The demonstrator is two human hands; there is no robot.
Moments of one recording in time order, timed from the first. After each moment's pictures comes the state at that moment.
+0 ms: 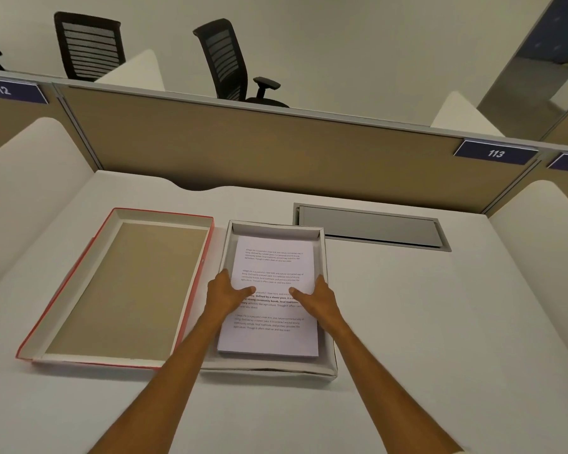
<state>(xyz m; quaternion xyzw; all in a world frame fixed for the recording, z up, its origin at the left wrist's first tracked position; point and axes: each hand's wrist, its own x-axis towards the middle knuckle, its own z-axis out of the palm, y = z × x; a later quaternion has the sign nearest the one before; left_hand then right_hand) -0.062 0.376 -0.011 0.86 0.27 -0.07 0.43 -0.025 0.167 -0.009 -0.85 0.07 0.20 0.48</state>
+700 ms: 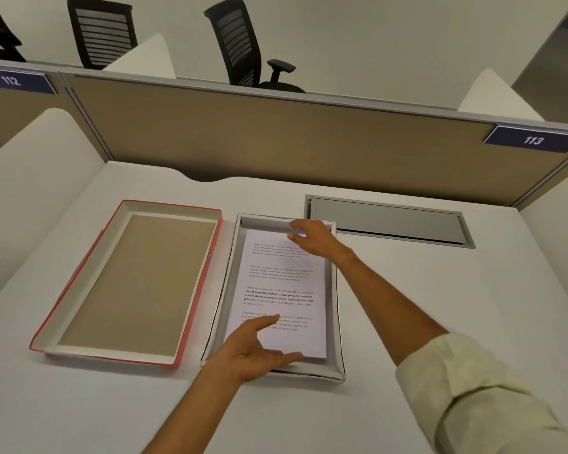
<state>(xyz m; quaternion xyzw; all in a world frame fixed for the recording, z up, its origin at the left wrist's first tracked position) -0.138 0.314 0.033 0.21 0.41 -0.24 0.85 0.096 0.202 0.033 -0.91 -0.20 0.20 0.29</state>
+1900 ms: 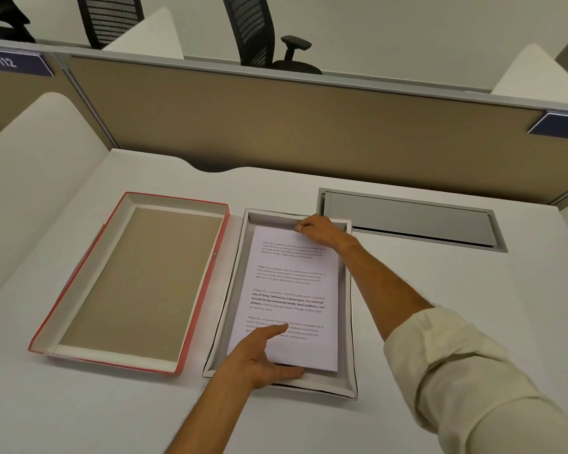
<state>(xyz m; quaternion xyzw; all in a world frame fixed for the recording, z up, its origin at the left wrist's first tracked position) -0.119 0.316 0.007 0.22 0.48 -0.25 0.81 0.147 0.225 -0.002 -0.89 -0.20 0.29 0.29</state>
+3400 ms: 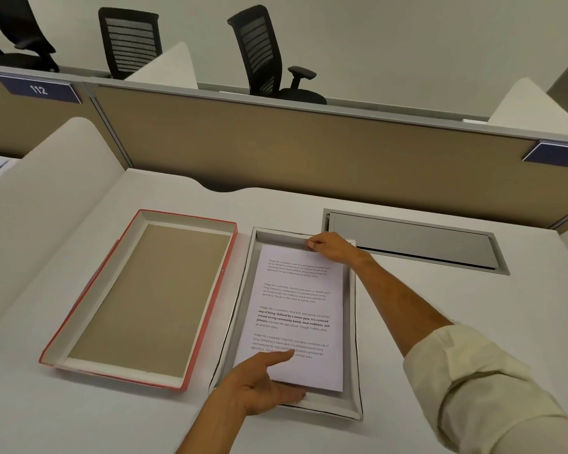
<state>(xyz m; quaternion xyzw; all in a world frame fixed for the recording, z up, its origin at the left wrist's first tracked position) -0.134 0.325 0.012 0.24 0.42 -0.29 0.83 0.146 0.211 0.020 -0.89 -0.21 0.30 0.27</state>
